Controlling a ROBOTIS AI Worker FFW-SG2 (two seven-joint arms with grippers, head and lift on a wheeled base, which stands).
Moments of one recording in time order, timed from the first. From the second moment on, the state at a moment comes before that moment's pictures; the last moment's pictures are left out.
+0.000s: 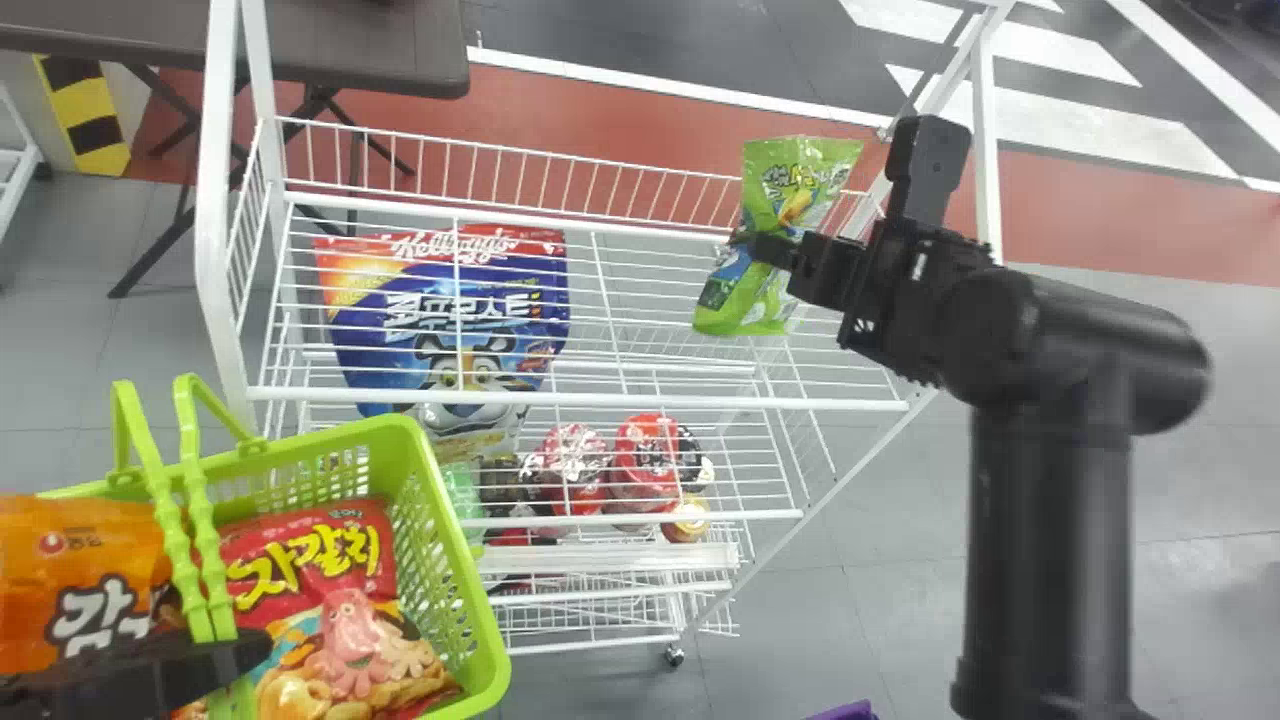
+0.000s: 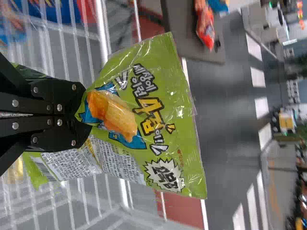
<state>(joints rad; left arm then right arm) 0.37 0.12 0.25 -2.07 0.19 1.11 -1.57 -0.15 -0.19 -0.24 -2.04 -0.36 1.30 0.08</state>
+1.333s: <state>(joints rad) 0.34 0.13 0.25 -2.08 0.21 1.11 -1.57 -0.05 -0.14 0.12 -2.20 -0.97 1.57 -0.07</state>
